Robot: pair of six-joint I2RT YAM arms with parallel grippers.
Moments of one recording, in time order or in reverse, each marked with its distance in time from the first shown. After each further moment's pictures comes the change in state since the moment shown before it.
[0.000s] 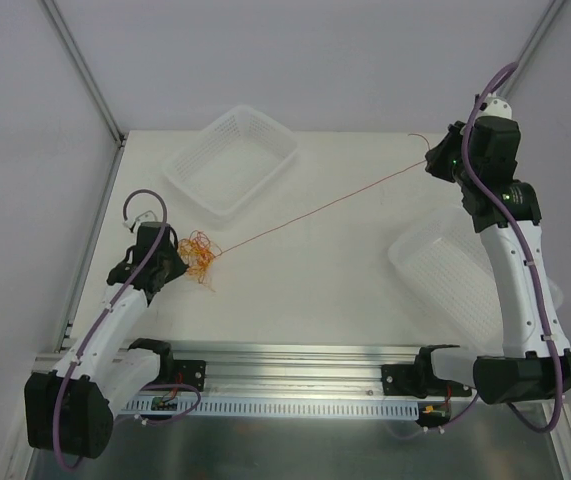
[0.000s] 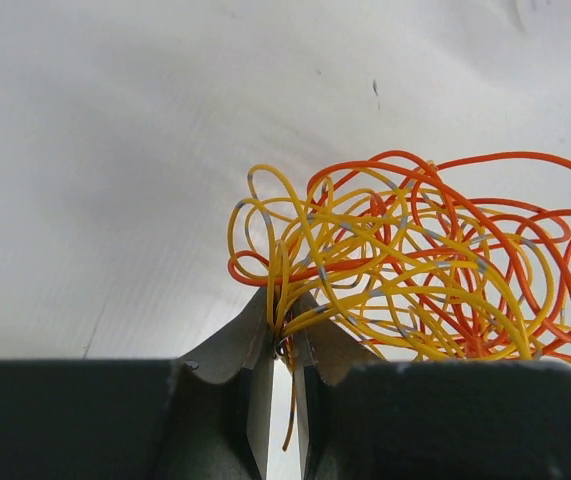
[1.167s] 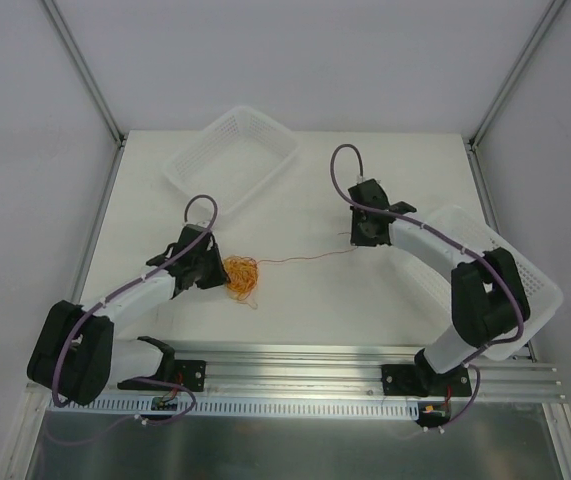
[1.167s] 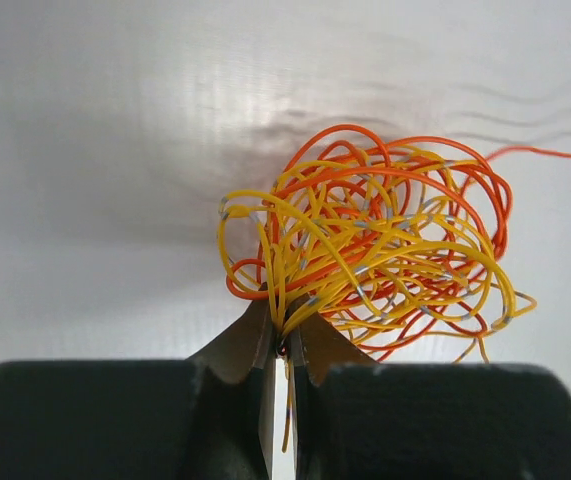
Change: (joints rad) left arm -0.273 0.305 -0.031 0.263 0.275 0.003; right arm 0.370 0.391 -0.436 0.138 0.170 0.076
